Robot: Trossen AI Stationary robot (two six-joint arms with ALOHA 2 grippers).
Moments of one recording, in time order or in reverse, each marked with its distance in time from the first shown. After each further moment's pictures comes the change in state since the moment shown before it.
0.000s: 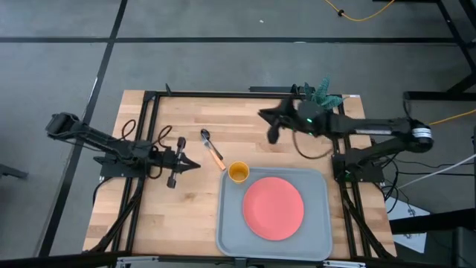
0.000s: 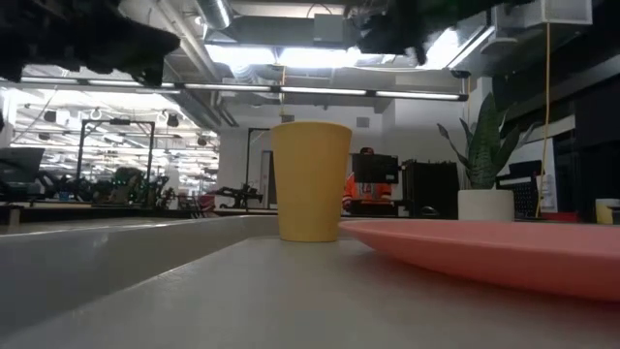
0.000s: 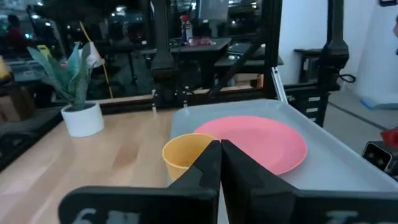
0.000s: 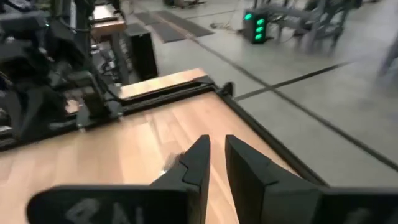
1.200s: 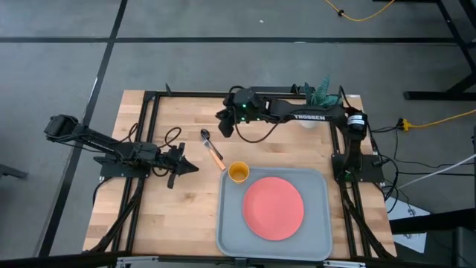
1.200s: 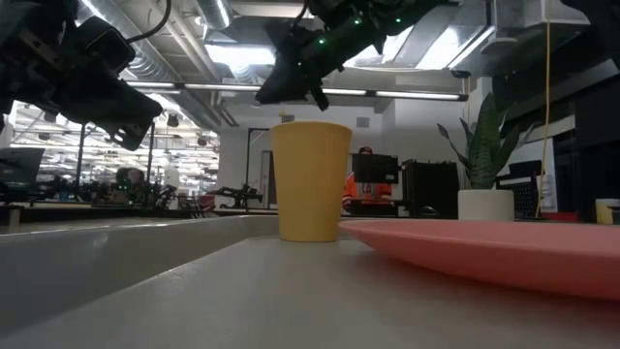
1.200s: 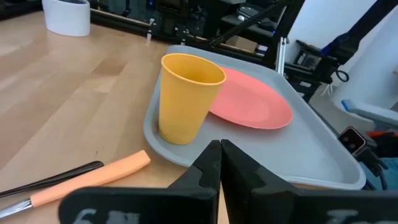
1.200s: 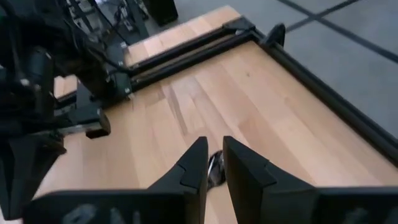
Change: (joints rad) left arm 0.048 0.008 -0.117 -0.047 0.061 -0.357; right arm -0.085 0.700 0.644 -0.197 -0.262 0.126
